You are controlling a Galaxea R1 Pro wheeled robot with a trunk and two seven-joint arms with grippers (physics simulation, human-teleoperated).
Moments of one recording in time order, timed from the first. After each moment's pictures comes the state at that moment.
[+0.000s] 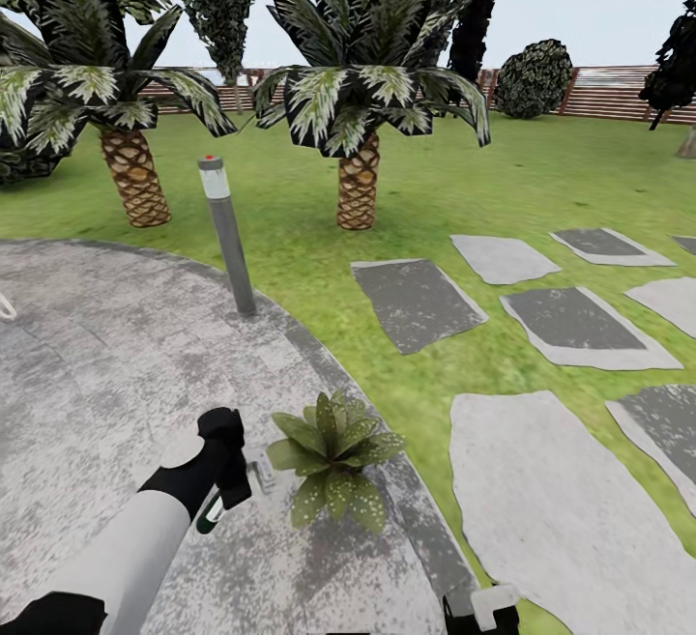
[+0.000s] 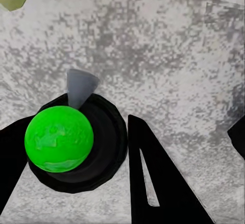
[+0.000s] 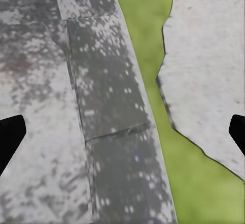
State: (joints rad) left arm -0.77 -0.01 -0.12 -0.73 -1.35 0.65 -1.22; right arm -0.41 0.01 0.14 -0.03 0.16 -0.59 -0.22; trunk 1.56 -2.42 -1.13
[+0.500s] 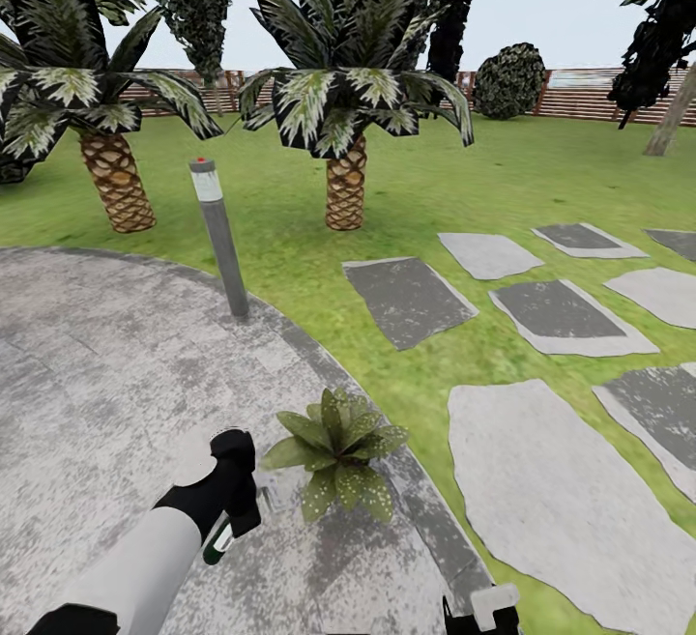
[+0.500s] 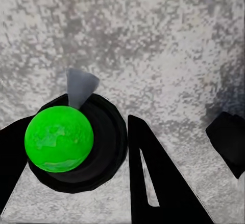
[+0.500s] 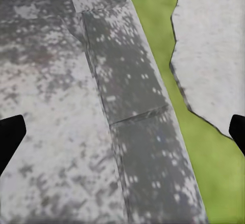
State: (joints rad) left arm -0.73 -0.05 -0.12 -0.65 -1.34 0.64 -1.17; right arm -0.41 0.02 0.14 -0.02 0.16 -0.59 -0.22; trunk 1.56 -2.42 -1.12
